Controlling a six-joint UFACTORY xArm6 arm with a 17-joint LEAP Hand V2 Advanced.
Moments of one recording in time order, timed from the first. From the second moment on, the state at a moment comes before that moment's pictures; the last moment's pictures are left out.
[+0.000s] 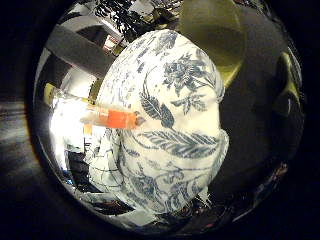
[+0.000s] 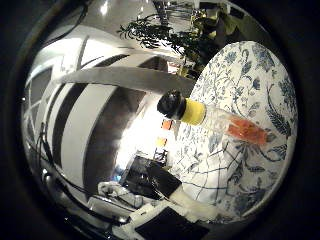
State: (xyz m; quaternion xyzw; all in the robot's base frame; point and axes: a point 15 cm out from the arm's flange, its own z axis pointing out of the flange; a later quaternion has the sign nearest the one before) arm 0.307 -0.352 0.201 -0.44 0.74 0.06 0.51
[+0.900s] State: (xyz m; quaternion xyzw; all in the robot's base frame) arm 0.442 -0.215 0.204 -0.48 0.69 0.11 0.53
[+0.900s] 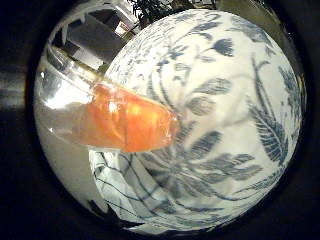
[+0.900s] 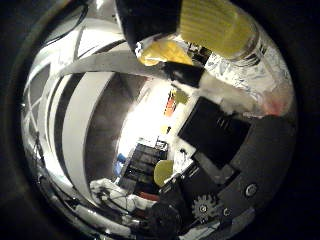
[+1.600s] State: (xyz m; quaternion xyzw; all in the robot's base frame) arm 0.439 -0.138 0.315 -0.58 0.66 0.11 0.47
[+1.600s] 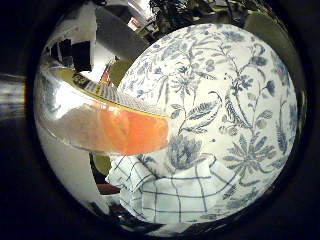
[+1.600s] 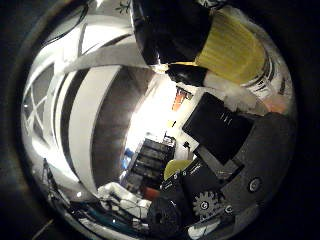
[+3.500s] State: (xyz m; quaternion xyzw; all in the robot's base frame) arm 0.310 0.006 0.348 -0.81 0.55 -0.06 -0.19
